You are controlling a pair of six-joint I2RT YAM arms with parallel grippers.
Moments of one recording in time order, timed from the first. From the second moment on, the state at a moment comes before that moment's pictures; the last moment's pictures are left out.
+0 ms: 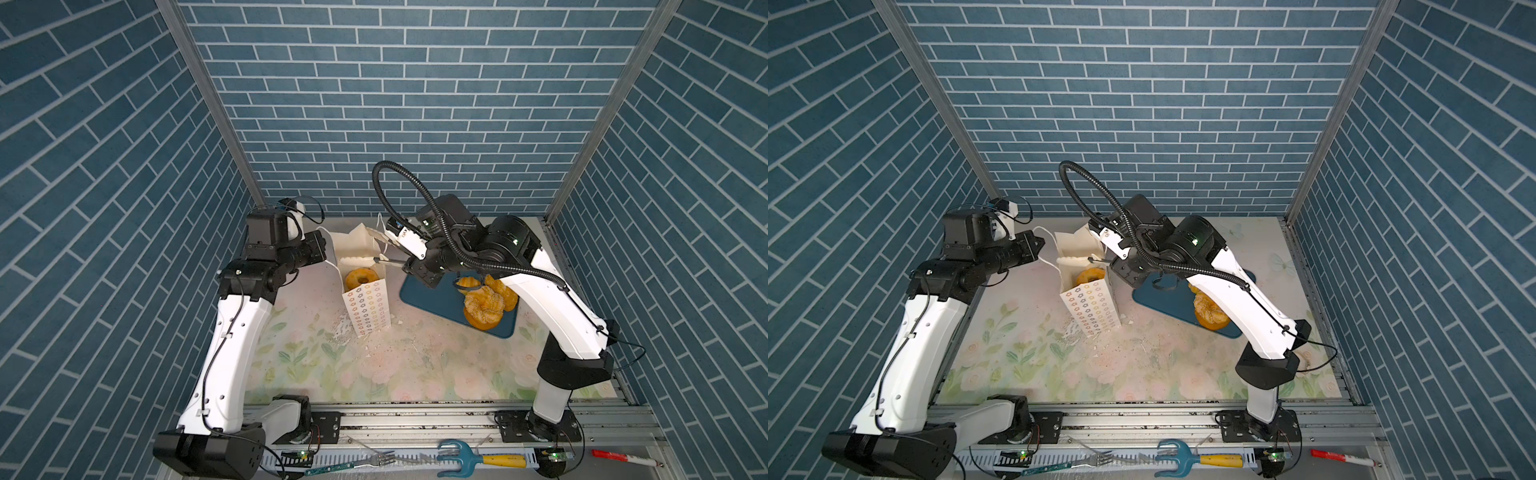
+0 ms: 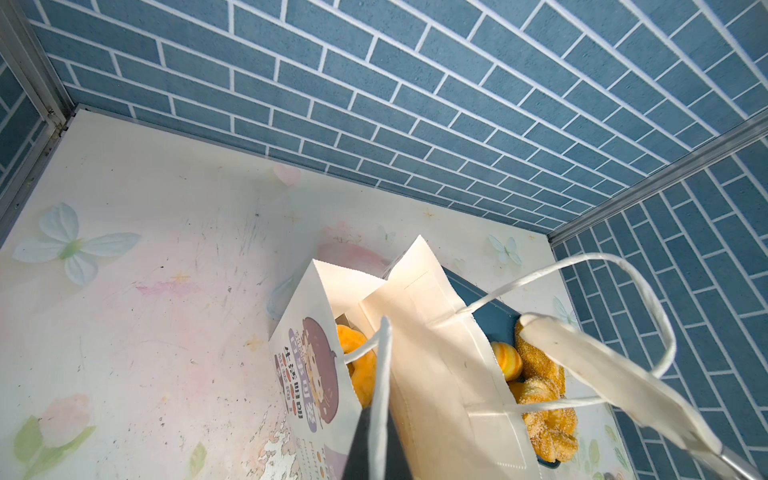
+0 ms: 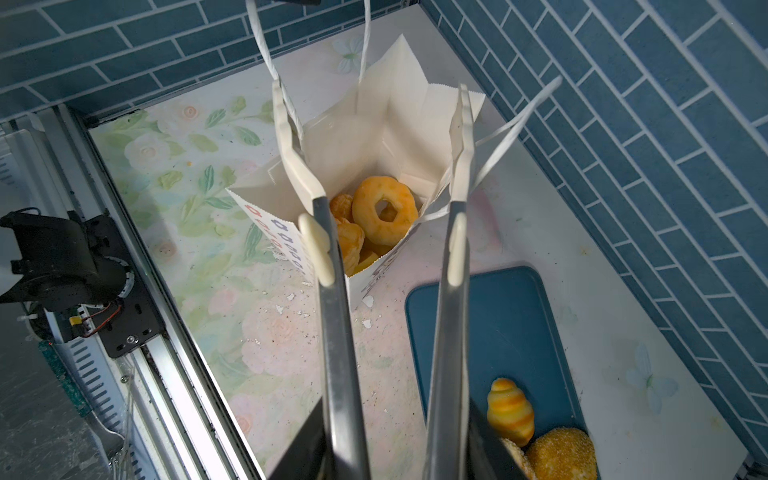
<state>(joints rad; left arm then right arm) -0.08 1.18 1.43 -0.82 0.27 -0.37 1.06 1.83 2.46 -1.44 0.14 -0.13</state>
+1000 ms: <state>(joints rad) -0.08 1.19 1.45 -0.83 0.27 -0.37 0.49 1.54 1.84 -1.46 0.22 0.19</state>
